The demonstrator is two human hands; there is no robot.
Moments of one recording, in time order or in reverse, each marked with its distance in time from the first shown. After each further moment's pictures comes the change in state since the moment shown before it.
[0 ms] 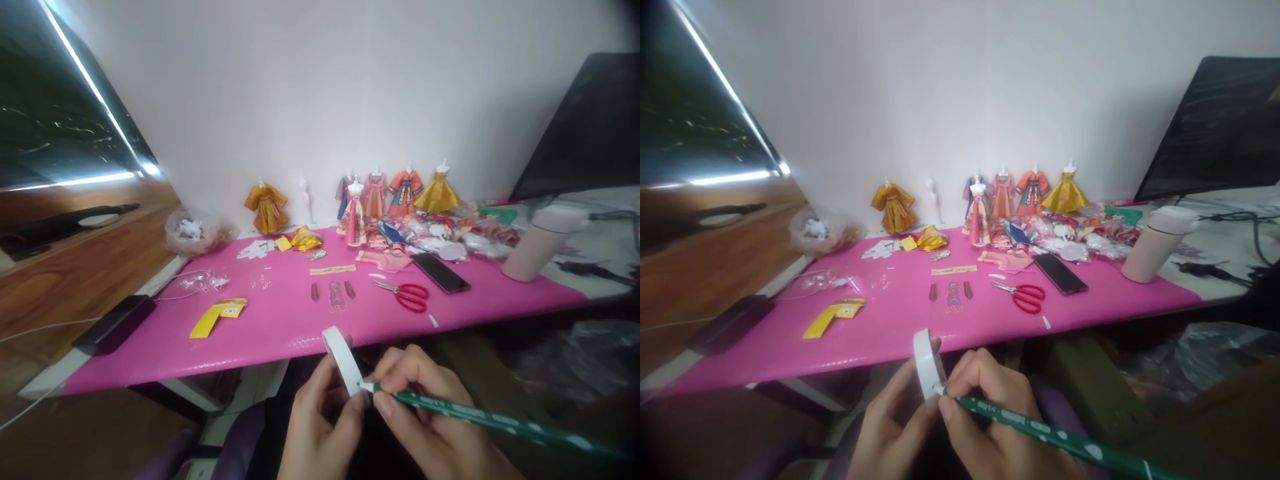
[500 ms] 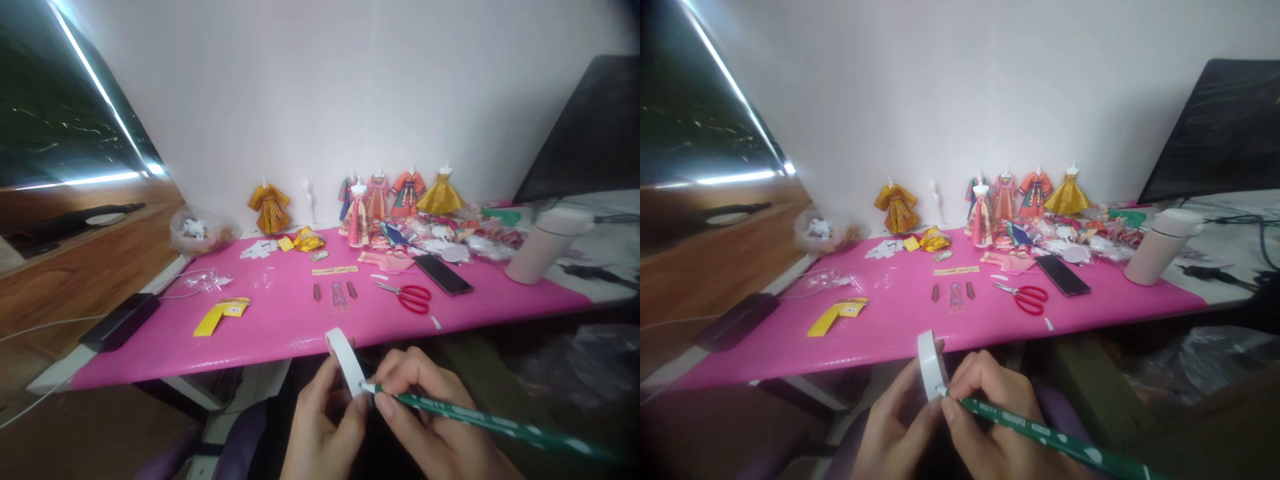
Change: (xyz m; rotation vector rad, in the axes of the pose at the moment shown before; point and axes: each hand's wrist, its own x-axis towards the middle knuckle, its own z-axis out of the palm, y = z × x) left_hand 0.000 -0.002 -0.004 0.103 -0.027 0.065; right_hand 0.001 -0.003 -0.001 -0.054 -0.031 0.011
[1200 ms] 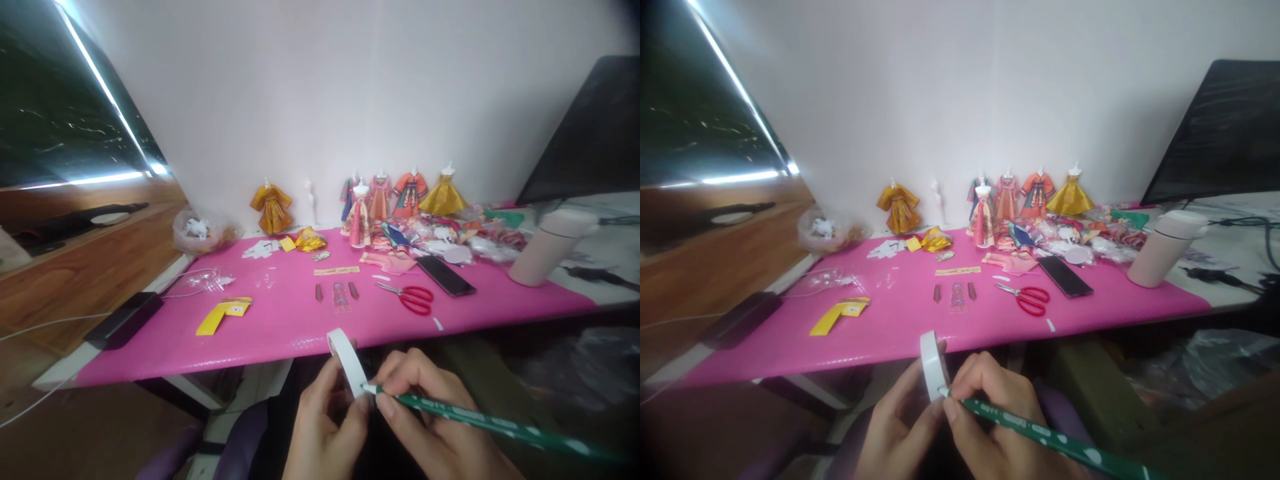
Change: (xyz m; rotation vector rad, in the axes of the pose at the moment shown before) left_hand 0.000 -0.005 0.003 0.048 0.015 0.015; right_hand -0.002 -0.010 0.001 -0.032 -0.007 0.076
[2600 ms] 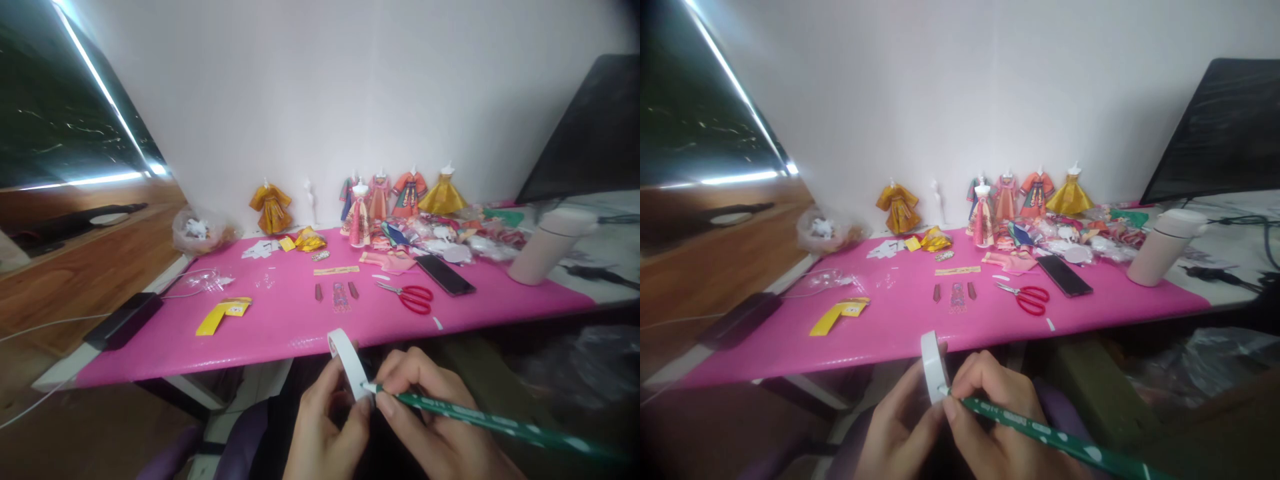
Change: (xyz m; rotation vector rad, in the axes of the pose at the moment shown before) left_hand -0.002 -0.007 -0.002 -0.001 -0.003 -0.028; right_hand 0.001 -0.005 -0.001 -0.011 0.015 0.001
